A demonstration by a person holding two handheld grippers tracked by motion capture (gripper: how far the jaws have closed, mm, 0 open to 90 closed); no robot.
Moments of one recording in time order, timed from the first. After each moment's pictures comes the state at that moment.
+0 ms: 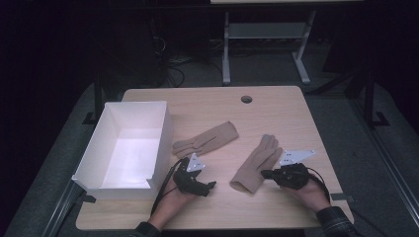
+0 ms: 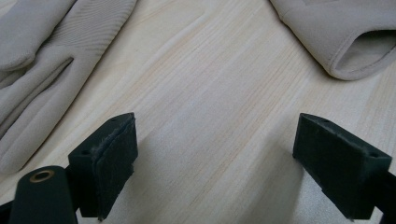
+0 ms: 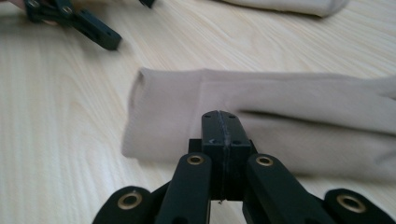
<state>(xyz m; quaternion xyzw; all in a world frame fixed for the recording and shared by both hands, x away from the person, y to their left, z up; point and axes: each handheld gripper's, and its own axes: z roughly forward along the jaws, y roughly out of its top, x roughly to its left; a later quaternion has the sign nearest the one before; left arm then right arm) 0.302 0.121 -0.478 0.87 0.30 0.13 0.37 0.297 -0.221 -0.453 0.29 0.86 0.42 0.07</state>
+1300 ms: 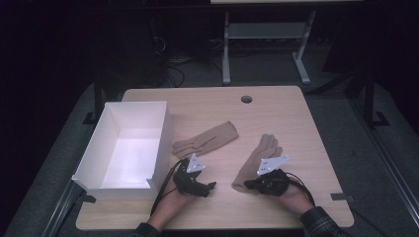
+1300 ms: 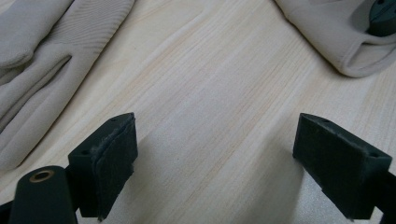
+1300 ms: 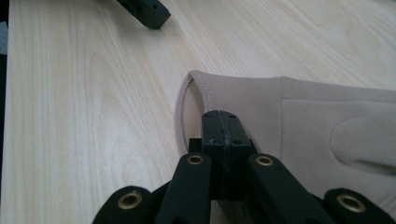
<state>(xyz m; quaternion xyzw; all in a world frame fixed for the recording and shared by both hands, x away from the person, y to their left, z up) 0.300 0.121 -0.478 0.87 0.30 0.13 0.37 0.290 -0.172 -0.470 0.24 0.89 0.39 0.03</state>
